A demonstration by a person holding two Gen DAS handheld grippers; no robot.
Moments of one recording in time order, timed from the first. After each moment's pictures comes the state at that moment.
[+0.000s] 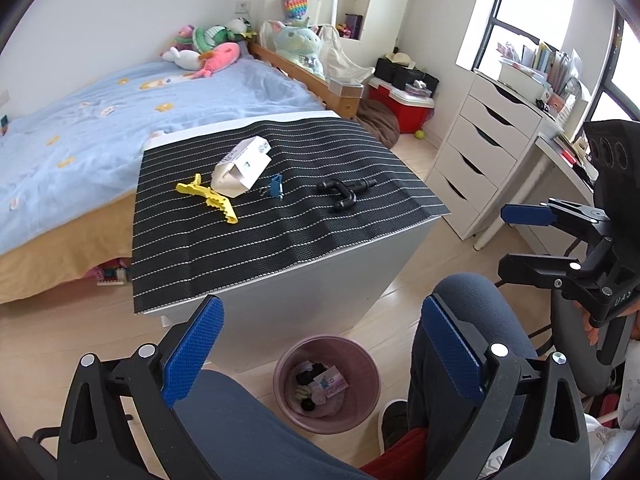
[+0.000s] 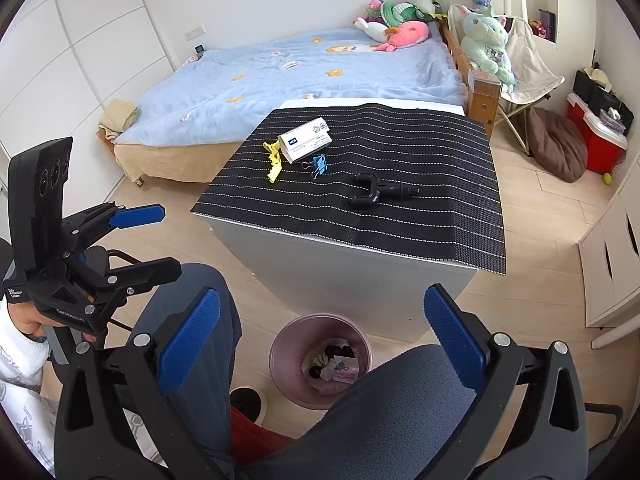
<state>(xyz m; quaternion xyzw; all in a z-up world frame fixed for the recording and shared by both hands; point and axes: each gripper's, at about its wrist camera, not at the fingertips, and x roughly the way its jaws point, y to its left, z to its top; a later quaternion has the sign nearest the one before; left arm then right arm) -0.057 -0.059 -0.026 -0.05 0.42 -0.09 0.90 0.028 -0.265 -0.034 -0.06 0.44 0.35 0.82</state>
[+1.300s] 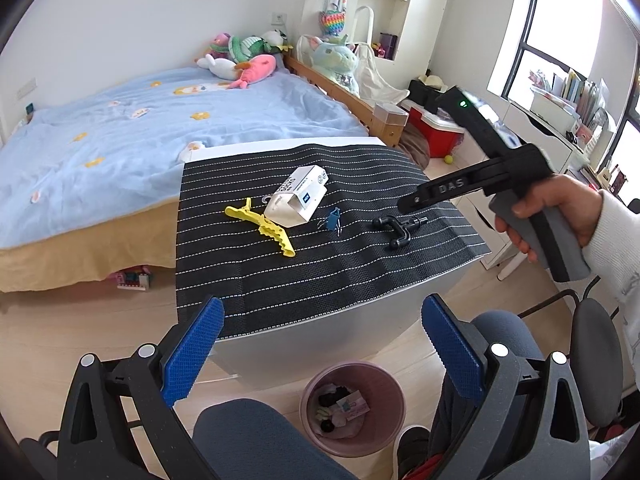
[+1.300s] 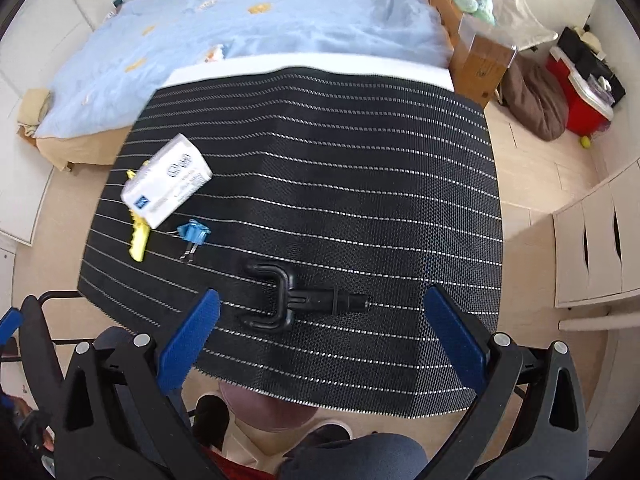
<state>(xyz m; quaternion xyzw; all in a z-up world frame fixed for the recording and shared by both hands) -0.036 -0.018 -0.020 -0.07 0.40 -0.04 0.91 0.220 -0.176 -0.092 -0.12 0.58 0.24 0.77</state>
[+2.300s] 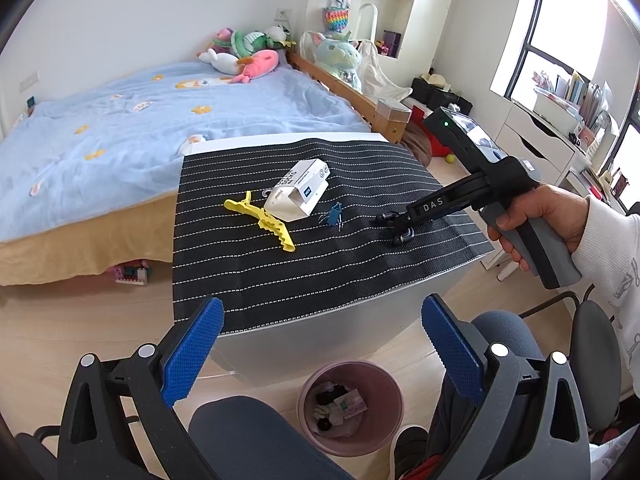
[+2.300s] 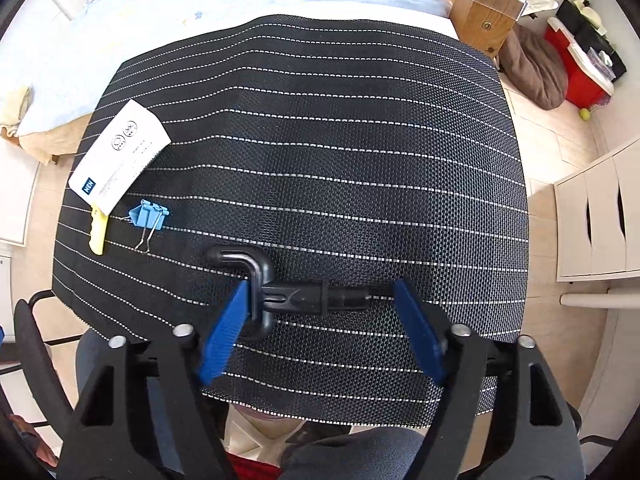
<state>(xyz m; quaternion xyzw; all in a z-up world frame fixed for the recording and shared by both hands) -0.035 -0.018 -0.026 -0.08 0.41 -0.04 0.91 0.229 -0.178 -0.125 -0.12 0.62 0.21 0.75</state>
